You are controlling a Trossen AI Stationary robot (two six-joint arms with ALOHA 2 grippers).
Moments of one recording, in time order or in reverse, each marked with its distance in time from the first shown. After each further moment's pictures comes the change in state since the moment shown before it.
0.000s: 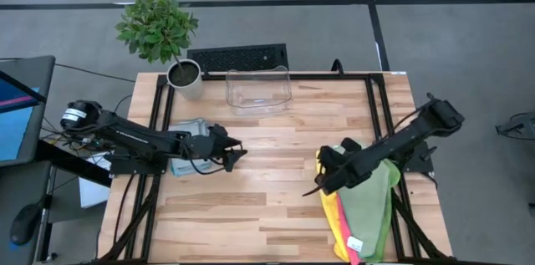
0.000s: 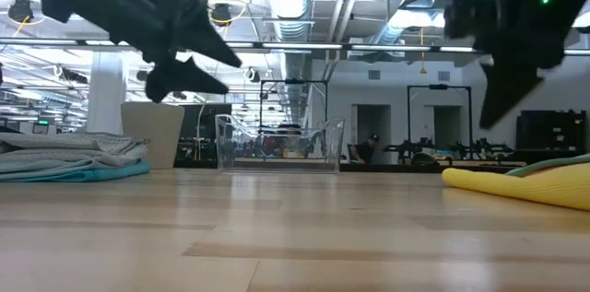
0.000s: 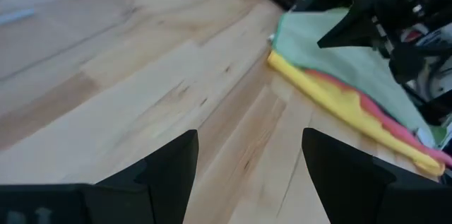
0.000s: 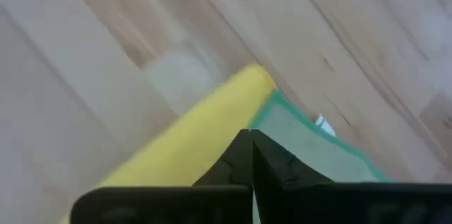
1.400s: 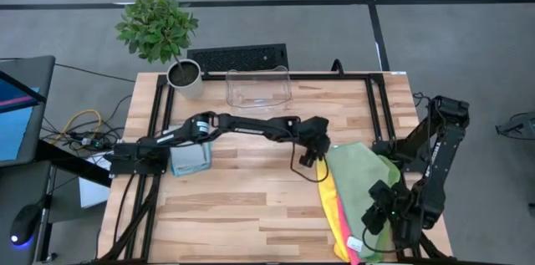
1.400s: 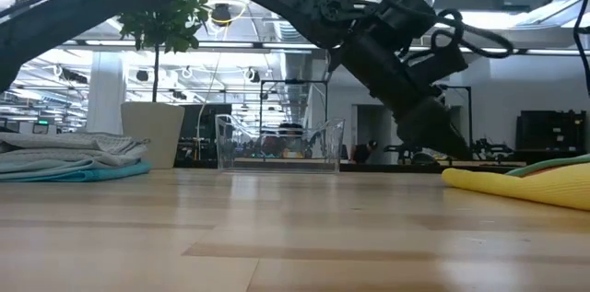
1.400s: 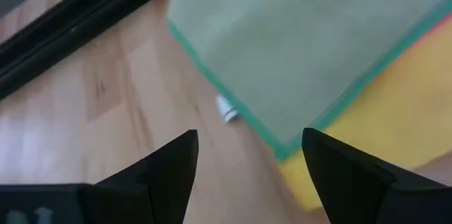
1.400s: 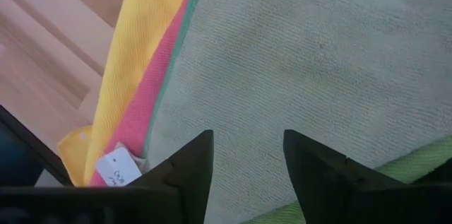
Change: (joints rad) left arm 0.217 1.302 1.654 -0.597 0.447 1.289; right arm 0.764 -0.093 0.032 -0.122 -0.213 1.045
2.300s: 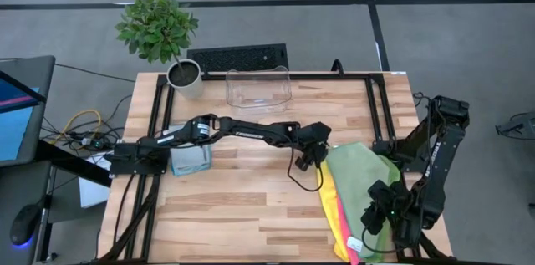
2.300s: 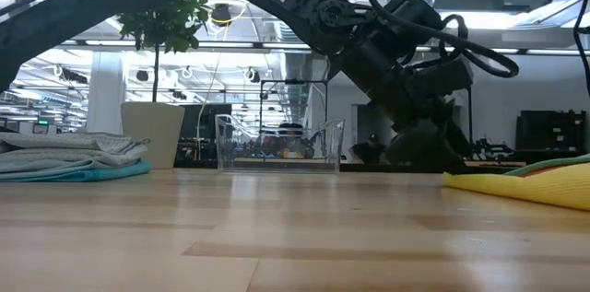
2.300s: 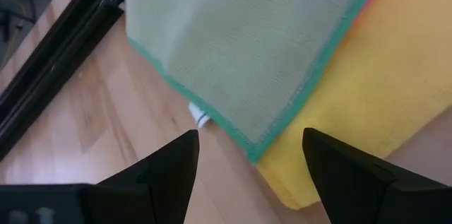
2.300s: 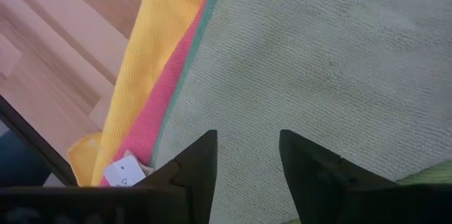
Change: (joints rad) left arm -0.020 0.008 -0.039 0.036 -0.038 0.228; right arm 0.000 0.000 0.000 0.003 0.047 -0.024
